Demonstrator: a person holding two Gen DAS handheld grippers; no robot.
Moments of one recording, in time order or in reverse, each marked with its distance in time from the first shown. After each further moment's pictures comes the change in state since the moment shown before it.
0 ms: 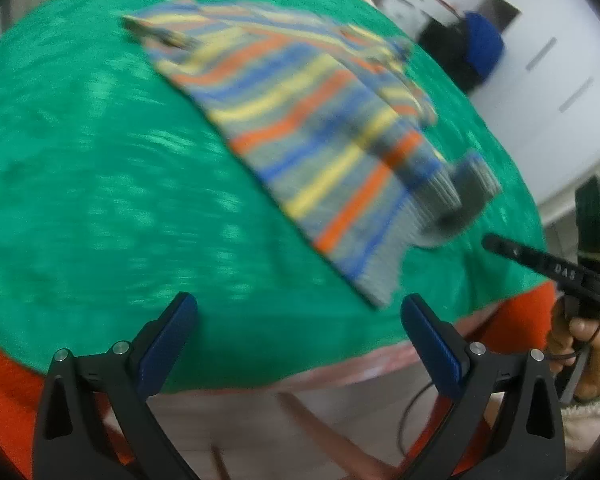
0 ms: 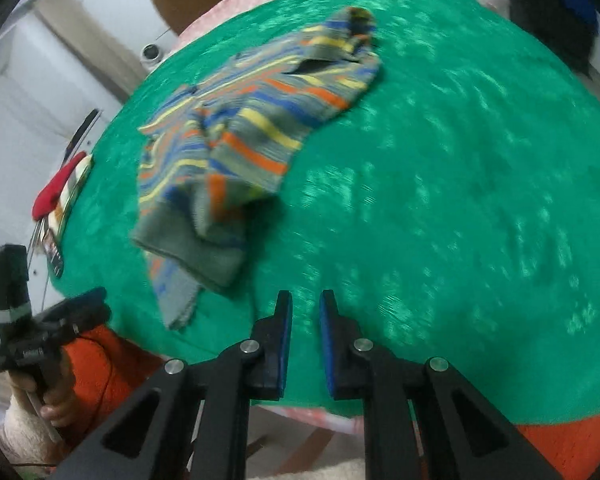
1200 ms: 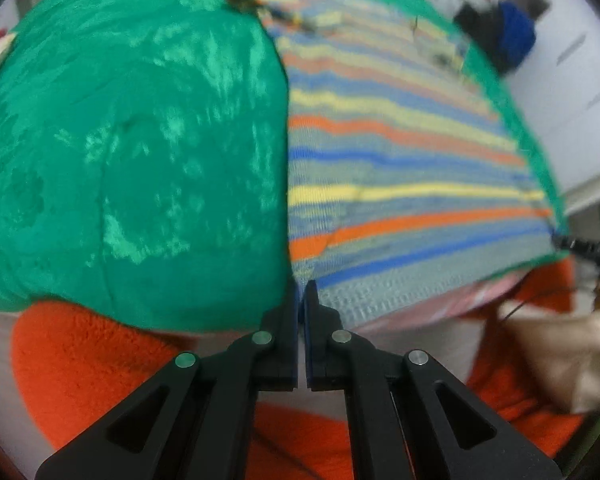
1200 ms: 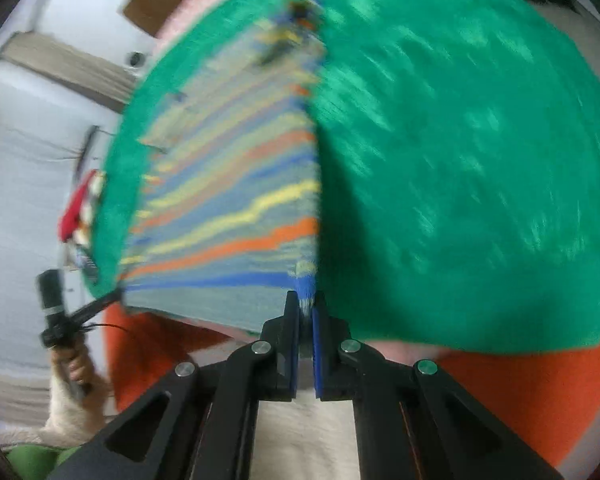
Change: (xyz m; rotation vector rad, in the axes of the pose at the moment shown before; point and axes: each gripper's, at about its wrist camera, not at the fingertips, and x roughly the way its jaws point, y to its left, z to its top) left arm -0.045 0.092 -0.004 -0.025 0.136 0.142; right arm -0.041 -0.044 -0.006 0.168 0.169 0.078
